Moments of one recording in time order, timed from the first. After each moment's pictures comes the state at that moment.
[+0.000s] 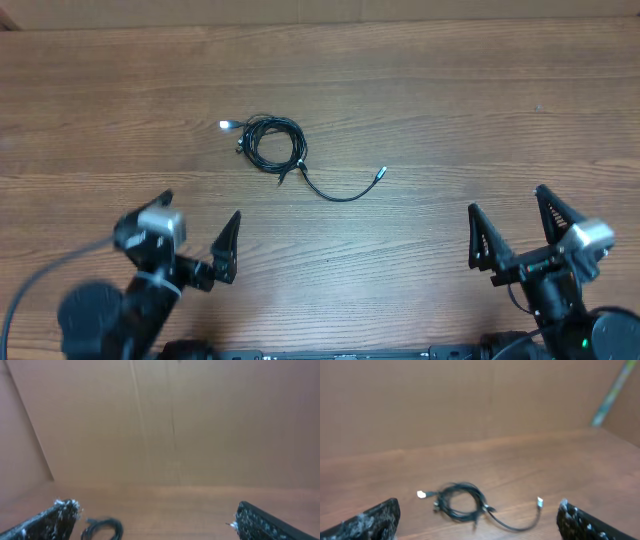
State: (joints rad) left arm 0.03 0.46 0.87 -0.68 0.39 -0.02; right arm 0.05 0.22 0.65 -0.39 -0.24 0.19
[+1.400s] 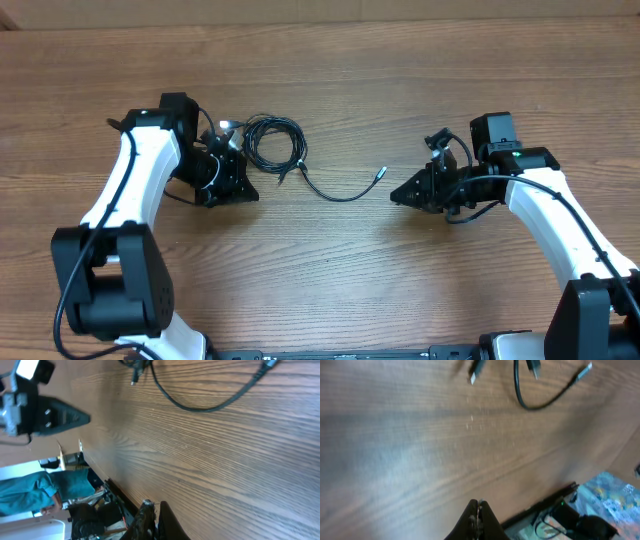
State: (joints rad) left arm 0.03 1.81 1.32 -1.19 0.60 -0.08; right arm 0.09 1.55 1.01 -0.83 -0.89 0.19
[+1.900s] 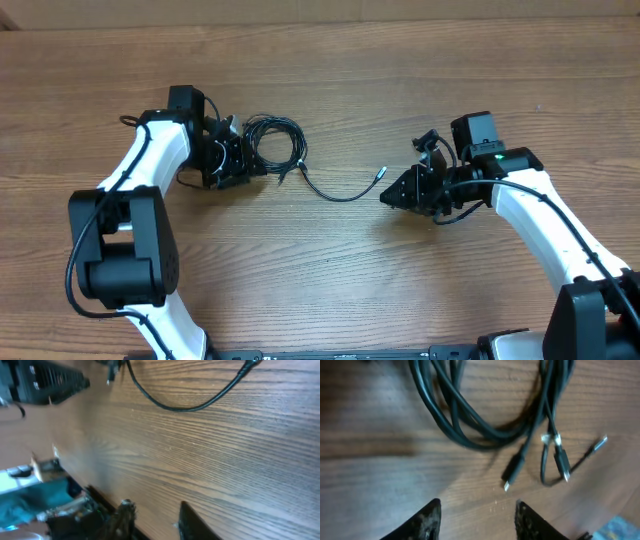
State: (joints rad) left arm 0.03 1.96 1.32 -0.86 0.56 -0.21; right arm 0.18 1.55 1.01 -0.79 -0.74 0.30
